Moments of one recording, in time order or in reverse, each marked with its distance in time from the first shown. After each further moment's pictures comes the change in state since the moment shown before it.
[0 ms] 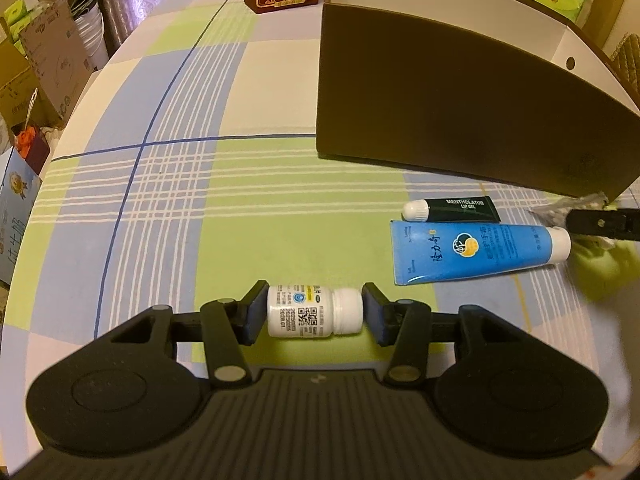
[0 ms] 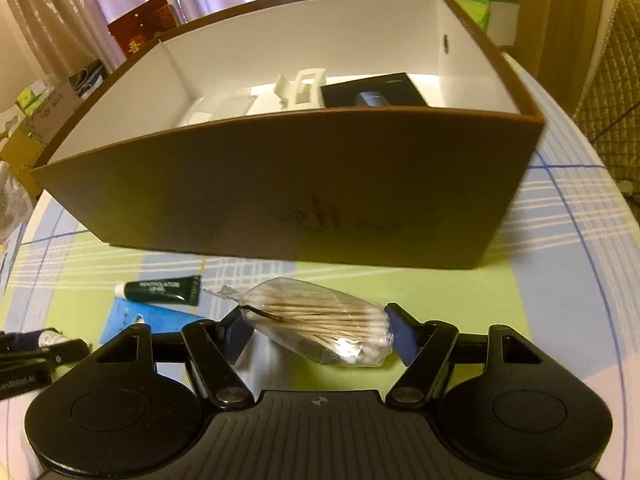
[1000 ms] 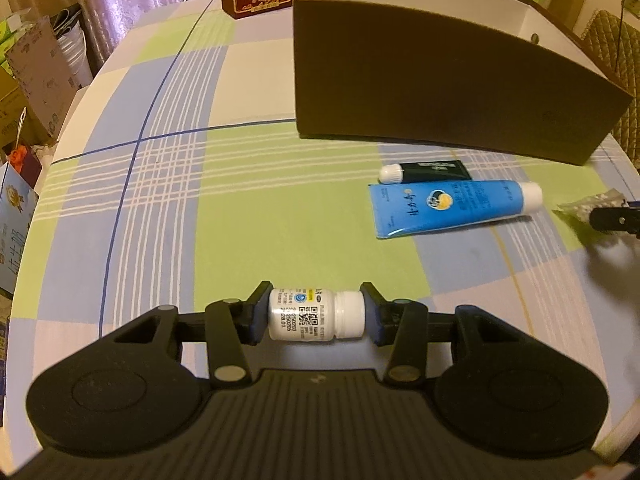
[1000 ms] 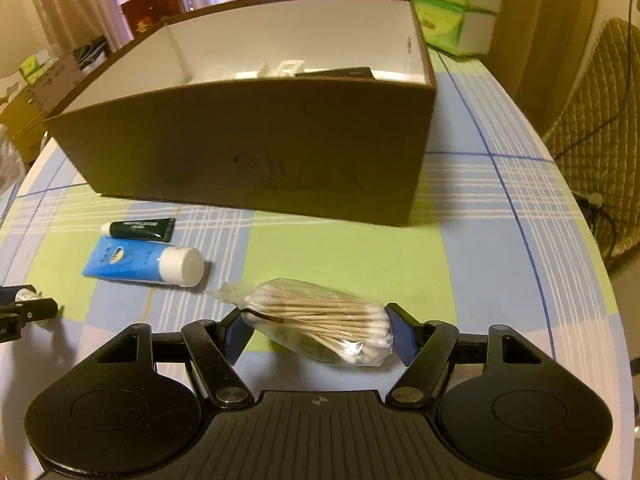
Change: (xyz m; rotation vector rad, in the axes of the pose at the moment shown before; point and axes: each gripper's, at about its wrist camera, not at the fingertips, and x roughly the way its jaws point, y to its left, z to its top) left arm -0.024 -0.003 -0.026 0.081 -0.019 -0.035; right arm -0.040 -0.018 -0.032 -0.098 0.000 -0.053
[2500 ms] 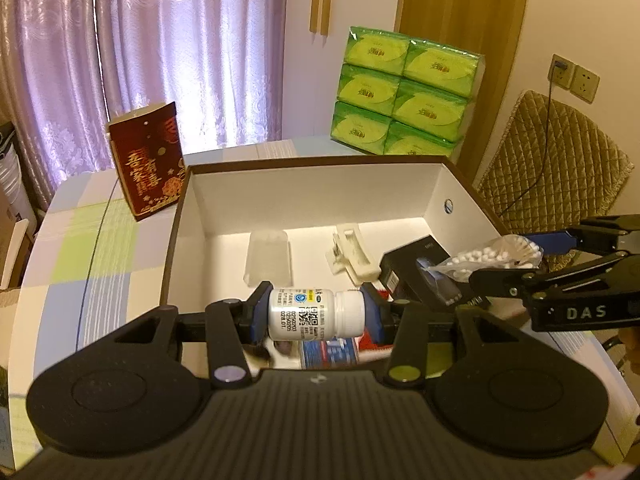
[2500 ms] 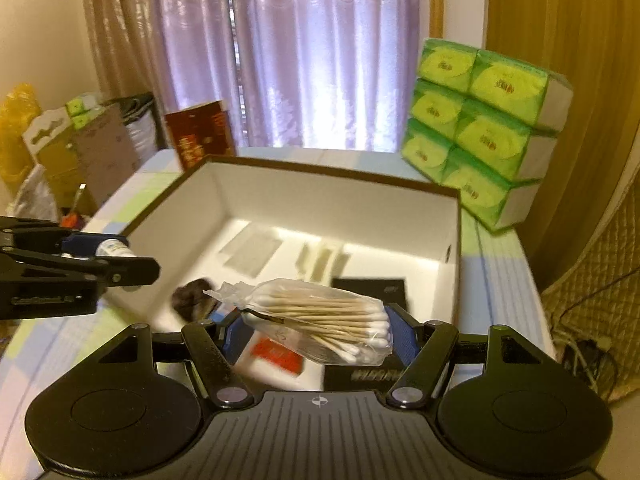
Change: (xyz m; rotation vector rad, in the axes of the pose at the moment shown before) left arm -0.030 -0.064 0.178 0.127 -0.285 -0.174; right arm -0.031 0.018 0.138 -0.141 -0.235 0.069
